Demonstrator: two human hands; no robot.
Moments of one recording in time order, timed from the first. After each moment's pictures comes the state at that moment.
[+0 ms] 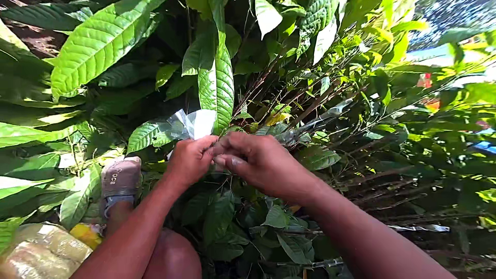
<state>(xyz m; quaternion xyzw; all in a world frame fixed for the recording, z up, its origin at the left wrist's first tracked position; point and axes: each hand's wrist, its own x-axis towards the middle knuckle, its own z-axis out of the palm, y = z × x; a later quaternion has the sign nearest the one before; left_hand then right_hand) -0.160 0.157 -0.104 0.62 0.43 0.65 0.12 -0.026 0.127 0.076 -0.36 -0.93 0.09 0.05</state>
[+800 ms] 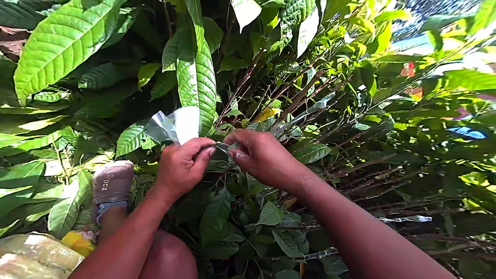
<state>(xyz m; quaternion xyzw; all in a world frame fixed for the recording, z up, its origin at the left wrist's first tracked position) -0.149 0.143 -0.097 0.61 0.35 0.70 0.09 0.000 0.133 0.077 -0.44 -0.89 0.06 0.03</state>
